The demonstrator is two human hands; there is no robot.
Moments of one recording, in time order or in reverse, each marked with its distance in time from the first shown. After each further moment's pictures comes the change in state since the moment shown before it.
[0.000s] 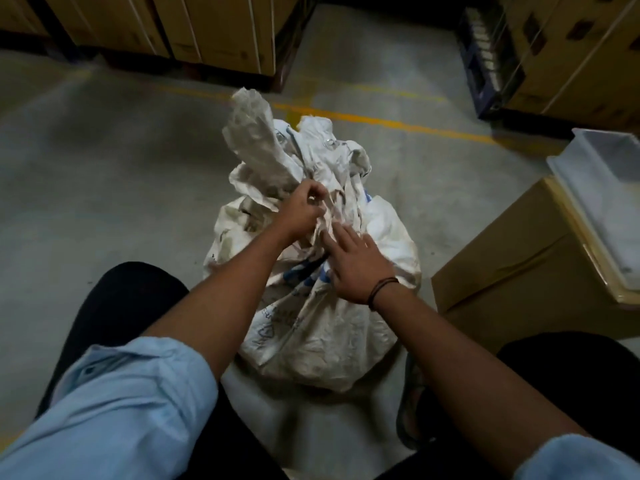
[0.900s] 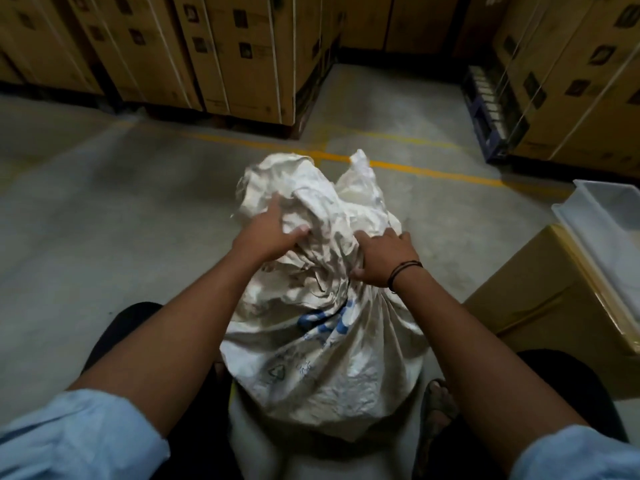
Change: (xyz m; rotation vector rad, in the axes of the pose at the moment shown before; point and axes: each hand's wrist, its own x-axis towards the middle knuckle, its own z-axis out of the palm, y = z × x) left_hand -0.015 0.029 -0.089 0.569 0.097 -0.201; right_hand 0.039 0.023 -0.088 -0.163 -0.049 0.192
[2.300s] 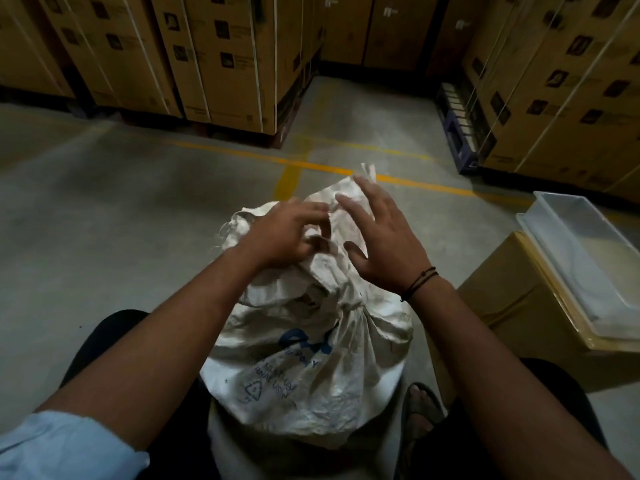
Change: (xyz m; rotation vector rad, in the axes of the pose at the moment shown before) left_hand -0.031 0.065 -0.020 0.060 0.063 0.807; right_hand -0.054 0.012 -0.060 0.225 0.624 -0.279
